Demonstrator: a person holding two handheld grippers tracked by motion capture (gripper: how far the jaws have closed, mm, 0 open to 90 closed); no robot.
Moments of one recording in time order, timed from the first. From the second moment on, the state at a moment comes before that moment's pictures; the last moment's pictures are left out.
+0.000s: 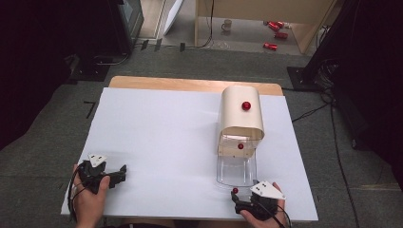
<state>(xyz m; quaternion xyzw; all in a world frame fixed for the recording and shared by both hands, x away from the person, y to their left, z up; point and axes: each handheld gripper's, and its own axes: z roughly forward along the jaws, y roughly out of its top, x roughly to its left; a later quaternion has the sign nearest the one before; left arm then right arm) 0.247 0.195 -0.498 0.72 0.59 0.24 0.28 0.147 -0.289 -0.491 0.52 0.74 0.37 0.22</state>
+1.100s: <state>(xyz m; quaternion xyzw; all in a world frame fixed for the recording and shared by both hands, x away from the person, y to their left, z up) 0.247 0.195 -0.498 0.72 0.59 0.24 0.28 0.198 -0.297 -0.487 0.56 0.71 0.37 0.22</state>
